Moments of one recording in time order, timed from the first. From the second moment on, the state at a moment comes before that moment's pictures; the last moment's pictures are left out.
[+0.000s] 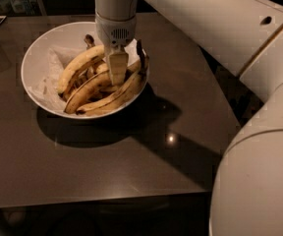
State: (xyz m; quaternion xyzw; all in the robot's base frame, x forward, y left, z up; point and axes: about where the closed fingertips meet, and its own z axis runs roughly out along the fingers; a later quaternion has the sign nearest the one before) arm 0.597 0.057 0.910 -0.79 0.60 -0.01 0.10
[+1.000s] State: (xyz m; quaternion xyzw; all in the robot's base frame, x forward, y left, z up) arm 0.583 0.035 0.948 -0.79 0.58 0.05 0.20
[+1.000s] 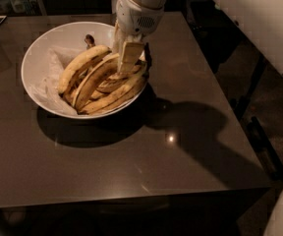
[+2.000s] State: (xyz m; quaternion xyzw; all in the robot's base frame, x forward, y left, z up) arm 0.572 0.034 0.986 -0.80 0.54 0.08 0.24
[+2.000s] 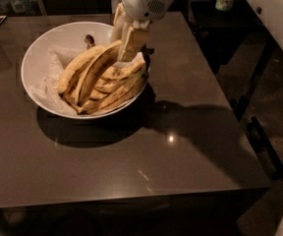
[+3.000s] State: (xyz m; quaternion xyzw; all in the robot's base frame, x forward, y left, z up) arm 0.545 0.046 1.034 -0.82 0.50 0.09 0.26
